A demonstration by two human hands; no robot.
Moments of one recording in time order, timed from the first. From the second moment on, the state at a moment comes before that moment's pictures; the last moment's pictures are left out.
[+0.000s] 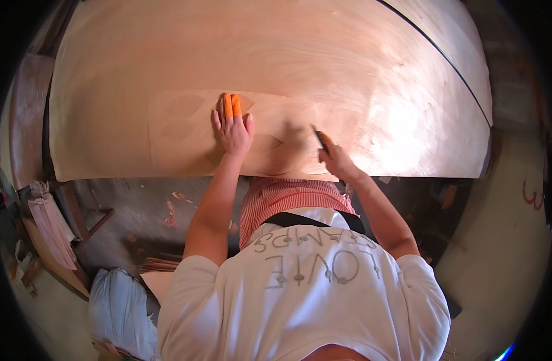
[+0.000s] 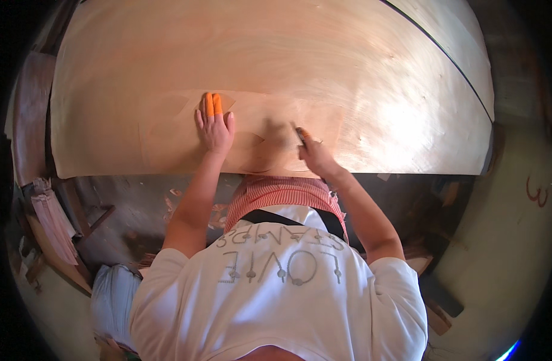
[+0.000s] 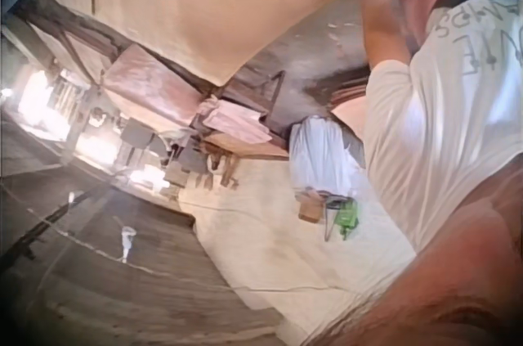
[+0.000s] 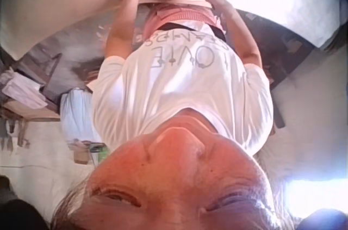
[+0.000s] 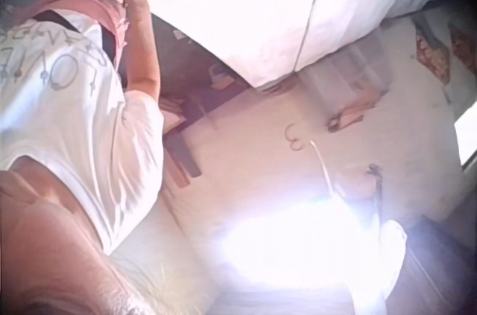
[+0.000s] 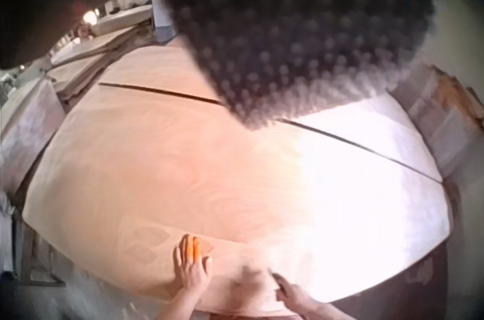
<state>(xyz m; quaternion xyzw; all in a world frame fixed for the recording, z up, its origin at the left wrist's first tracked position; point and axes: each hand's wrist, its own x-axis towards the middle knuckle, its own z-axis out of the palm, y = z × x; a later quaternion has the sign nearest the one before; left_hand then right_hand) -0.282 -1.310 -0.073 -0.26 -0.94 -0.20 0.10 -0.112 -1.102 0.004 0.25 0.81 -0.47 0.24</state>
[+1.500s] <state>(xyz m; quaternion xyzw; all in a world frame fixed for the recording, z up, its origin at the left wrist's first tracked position) -0.288 -1.315 -0.079 -0.30 -0.91 -0.28 0.05 -0.301 -1.078 -0.035 -0.39 0.89 0.02 0.25</state>
